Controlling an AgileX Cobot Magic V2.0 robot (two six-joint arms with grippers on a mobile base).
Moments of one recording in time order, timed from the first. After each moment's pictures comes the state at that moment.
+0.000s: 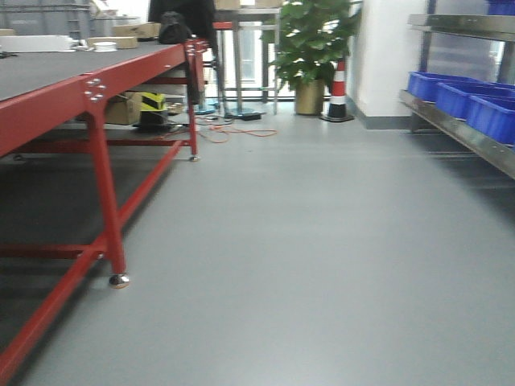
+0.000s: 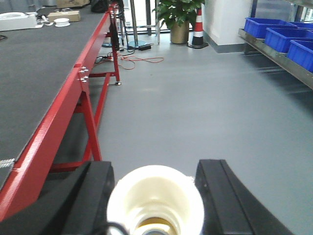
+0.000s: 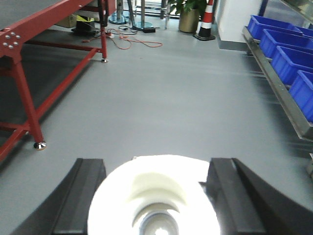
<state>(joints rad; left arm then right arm) 0.01 0.69 -1.01 -0.06 0.59 0.12 0.03 0.68 -1.03 0.21 0.69 -0.20</state>
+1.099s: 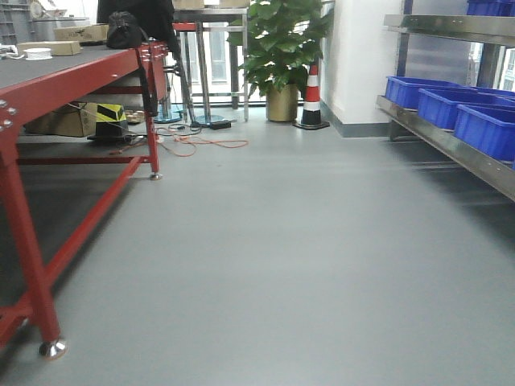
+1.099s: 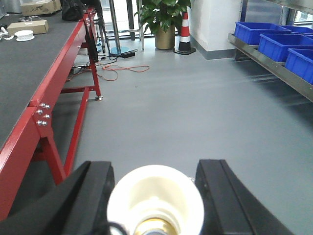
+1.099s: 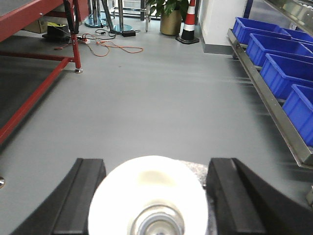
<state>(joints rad) 0.01 0.69 -1.01 -0.06 0.59 0.12 0.03 0.68 -1.03 0.21 0.69 -0.20</state>
